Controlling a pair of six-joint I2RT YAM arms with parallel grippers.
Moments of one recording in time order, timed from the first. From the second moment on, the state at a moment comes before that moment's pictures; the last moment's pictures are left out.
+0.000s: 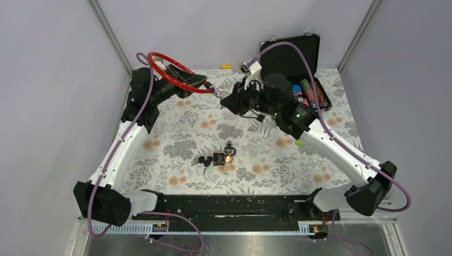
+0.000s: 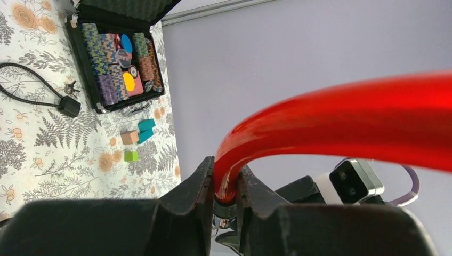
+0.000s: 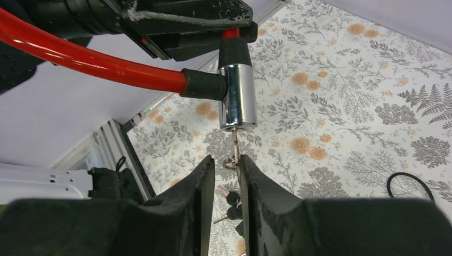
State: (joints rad) left arm -0.22 1.23 1.21 -0.05 0.57 -1.28; right arm 0.76 1.36 1.41 -0.25 -0.25 0.28
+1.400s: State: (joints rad) left arm -0.20 1.25 1.27 -0.24 0.43 -1.30; right arm 0.94 1.43 1.07 0.43 0.19 -0.79
